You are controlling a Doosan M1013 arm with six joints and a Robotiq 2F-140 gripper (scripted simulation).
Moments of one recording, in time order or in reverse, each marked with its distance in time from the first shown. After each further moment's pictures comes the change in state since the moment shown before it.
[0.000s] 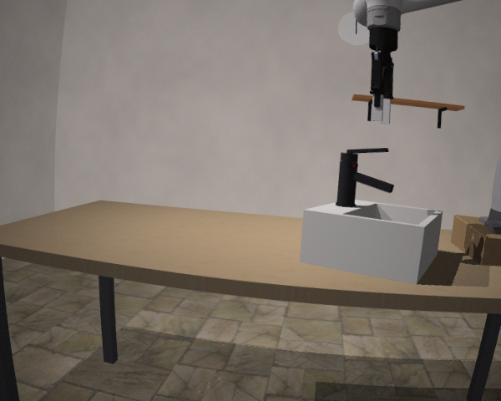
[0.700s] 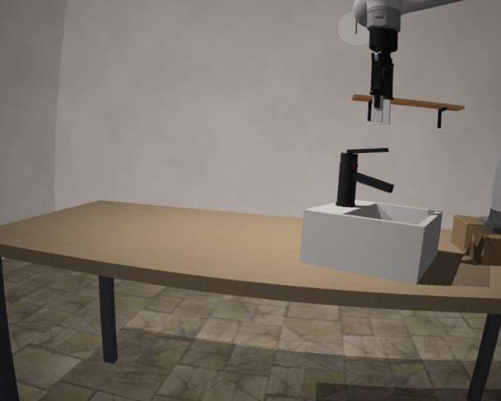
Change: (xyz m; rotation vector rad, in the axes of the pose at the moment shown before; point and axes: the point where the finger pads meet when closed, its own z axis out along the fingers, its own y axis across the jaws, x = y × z) arm 0.000 0.000 0.002 0.000 0.000 -0.001
